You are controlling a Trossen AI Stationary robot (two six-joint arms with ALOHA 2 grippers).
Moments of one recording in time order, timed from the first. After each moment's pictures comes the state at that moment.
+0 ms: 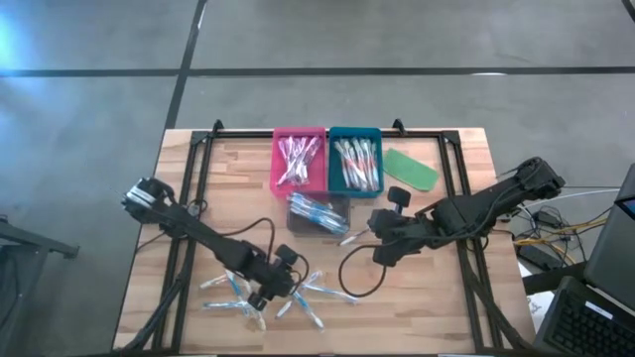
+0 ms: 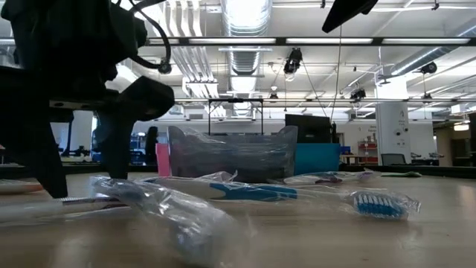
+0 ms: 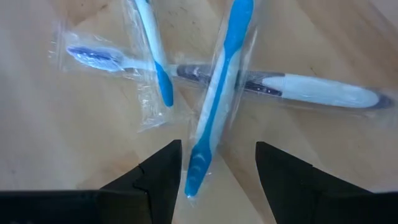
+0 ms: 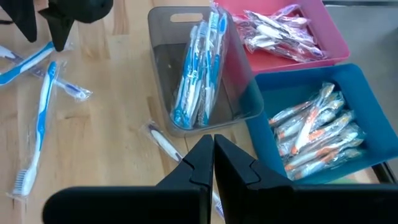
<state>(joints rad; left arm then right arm) -0.49 1.68 0.90 -0.25 -0.05 0.11 0.41 1.42 1.30 -0.94 0.58 0.48</state>
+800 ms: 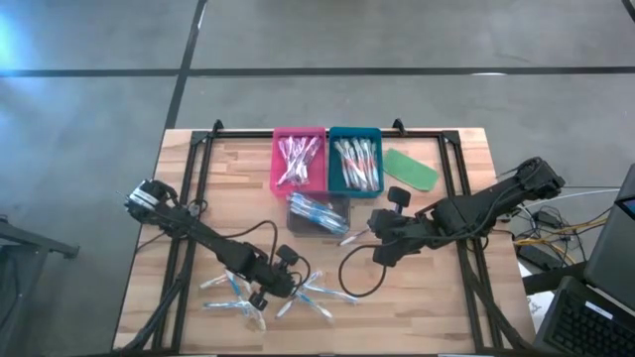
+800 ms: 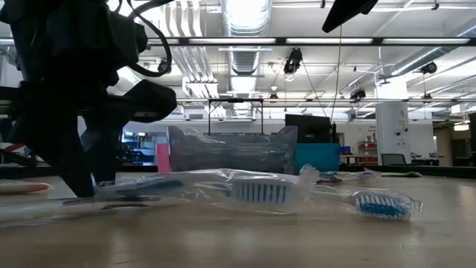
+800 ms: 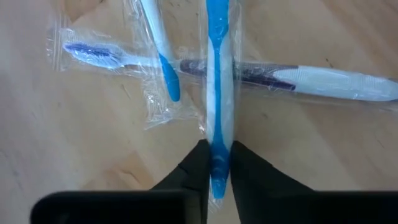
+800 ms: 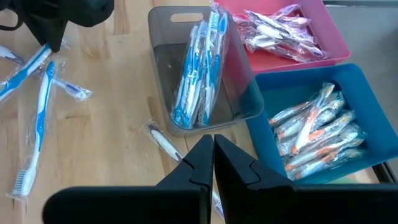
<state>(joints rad) -0.49 1.72 0.91 -0.25 -0.08 0.13 0.41 1.42 1.30 -0.94 0.58 0.48</state>
